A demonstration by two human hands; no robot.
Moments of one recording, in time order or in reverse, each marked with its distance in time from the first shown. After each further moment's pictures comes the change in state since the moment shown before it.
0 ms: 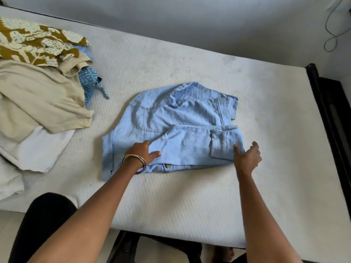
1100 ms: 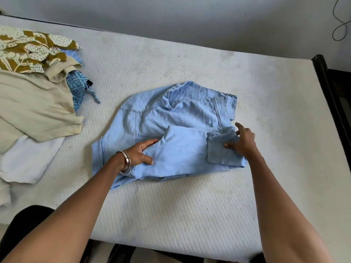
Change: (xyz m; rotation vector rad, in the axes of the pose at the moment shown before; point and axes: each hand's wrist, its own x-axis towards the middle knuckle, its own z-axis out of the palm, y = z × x) left_hand 0.018 0.016 -0.019 -0.650 -0.404 0.194; right_hand 0.093 -0.020 0.008 -0.367 -0.460 -0.299
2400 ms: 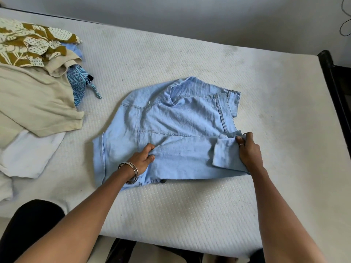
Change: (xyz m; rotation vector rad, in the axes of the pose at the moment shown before) left_hand 0.001 -0.036 0.033 0.392 0.256 -0.019; right_hand -0.040 0.023 0.019 0.245 0.173 -0.010
